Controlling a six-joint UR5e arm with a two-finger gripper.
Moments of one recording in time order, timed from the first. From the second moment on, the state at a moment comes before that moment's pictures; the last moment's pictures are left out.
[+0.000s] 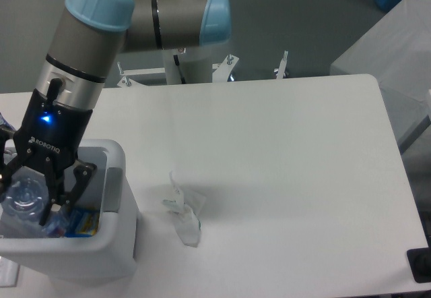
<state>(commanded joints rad) 2.12 -1.87 -1.41 -0.63 1.04 0.13</state>
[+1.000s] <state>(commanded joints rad) 2.49 -1.70 -1.76 -0.65 1.07 0.17</state>
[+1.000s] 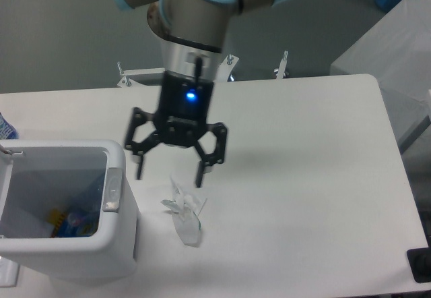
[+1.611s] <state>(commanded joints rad) 2.44 -1.71 -1.98 -0.77 1.30 0.48</state>
